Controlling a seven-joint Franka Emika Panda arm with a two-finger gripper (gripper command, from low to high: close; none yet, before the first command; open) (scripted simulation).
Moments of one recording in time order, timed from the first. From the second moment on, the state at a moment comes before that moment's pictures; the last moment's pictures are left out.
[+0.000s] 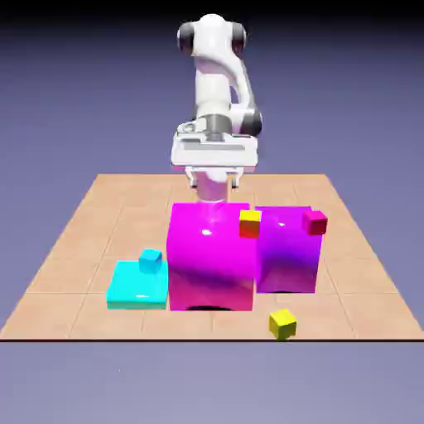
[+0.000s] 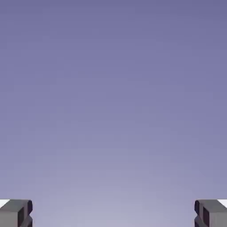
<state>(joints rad) 0.03 -0.56 0.02 -2.81 -0.04 3.04 0.74</state>
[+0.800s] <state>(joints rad) 0.50 0.00 -0.26 -2.45 0.19 2.78 -0.30</state>
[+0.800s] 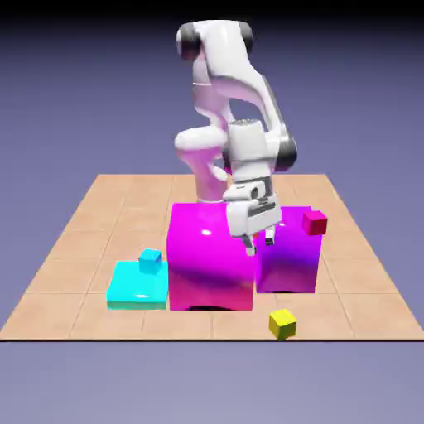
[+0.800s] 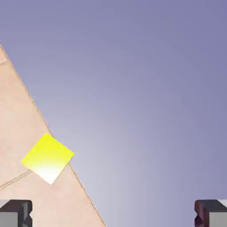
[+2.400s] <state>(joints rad) 0.97 0.04 -0.42 -2.23 0.12 2.23 -1.24</state>
